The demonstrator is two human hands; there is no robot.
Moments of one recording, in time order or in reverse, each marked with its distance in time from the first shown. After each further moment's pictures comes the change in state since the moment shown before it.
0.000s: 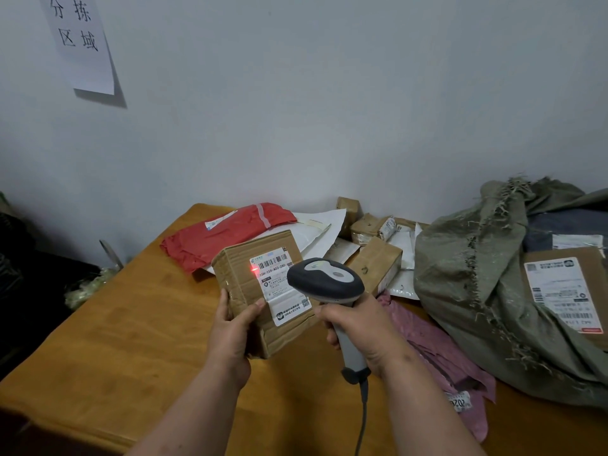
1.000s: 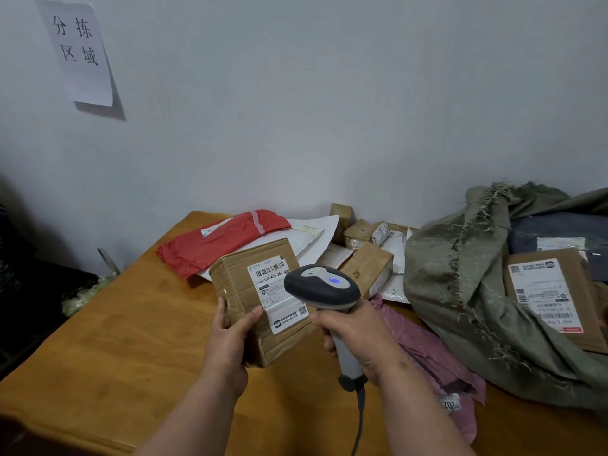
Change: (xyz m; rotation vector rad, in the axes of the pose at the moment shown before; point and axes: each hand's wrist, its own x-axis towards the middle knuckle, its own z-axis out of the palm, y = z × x) left_hand -0.021 -0.005 0.011 -0.001 -0.002 0.006; right_hand -0.015 0.001 -0.014 0.033 0.002 -0.005
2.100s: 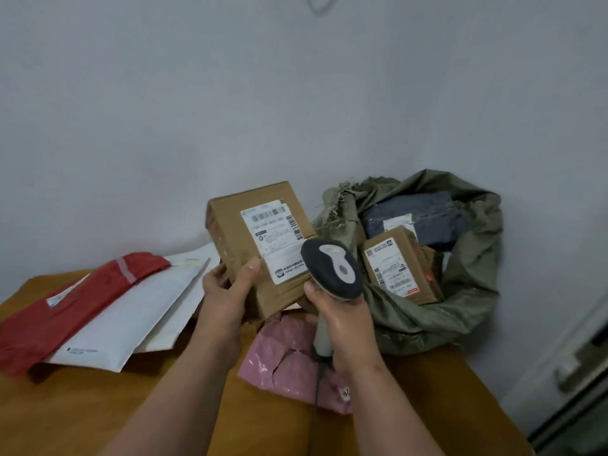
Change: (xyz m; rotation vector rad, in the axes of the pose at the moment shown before) left_hand -0.049 0.022 0.199 0.172 -0.497 0.057; right_hand -0.040 -0.007 -0.113 0.443 0.731 -0.117
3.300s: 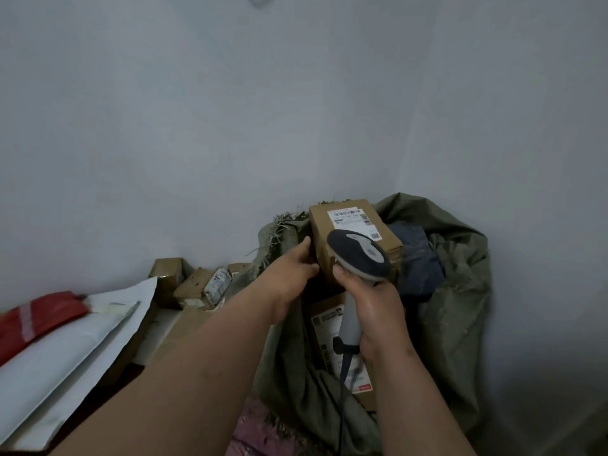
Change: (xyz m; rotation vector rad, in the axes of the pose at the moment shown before) left_hand 0.147 -0.019 0.251 0.470 -0.447 -0.032; right_hand 0.203 -0.067 -0.129 -0.050 0.079 -0.041
